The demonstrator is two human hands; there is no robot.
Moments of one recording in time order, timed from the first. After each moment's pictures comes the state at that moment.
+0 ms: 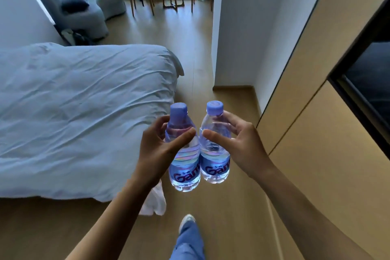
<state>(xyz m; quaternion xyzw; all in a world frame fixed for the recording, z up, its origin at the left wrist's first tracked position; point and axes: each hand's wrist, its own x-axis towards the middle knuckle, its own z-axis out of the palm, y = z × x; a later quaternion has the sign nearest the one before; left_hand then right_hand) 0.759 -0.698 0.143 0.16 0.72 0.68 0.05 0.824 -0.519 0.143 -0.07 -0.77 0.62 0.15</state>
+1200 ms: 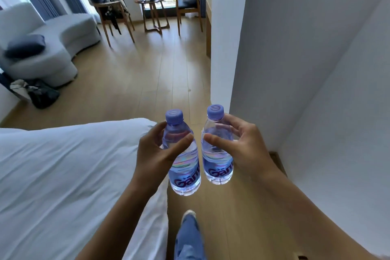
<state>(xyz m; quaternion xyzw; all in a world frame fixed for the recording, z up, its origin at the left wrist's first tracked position) -0.070 -0.351 0.150 0.22 0.74 0.63 0.05 0.011 -0.170 0.153 -0.13 -0.76 0.62 0.16</state>
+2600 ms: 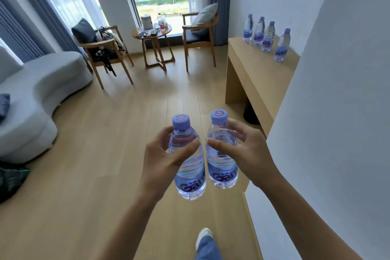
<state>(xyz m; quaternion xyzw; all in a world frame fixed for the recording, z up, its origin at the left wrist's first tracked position) -0.966 -0.034 0.164 0.20 0.72 0.66 0.08 -0.885 0.142 0.161 -0.13 -0.76 0.60 0.20</state>
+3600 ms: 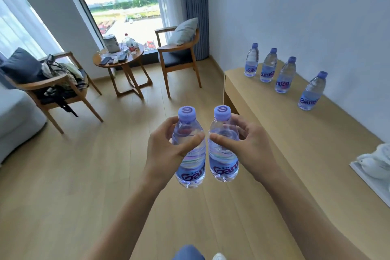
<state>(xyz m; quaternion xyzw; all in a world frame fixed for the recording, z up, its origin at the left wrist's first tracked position) -1.492 0.232 0.187 0.29 0.72 0.62 0.11 -1.383 0.387 0.170 -0.21 -0.73 0.59 0.26</state>
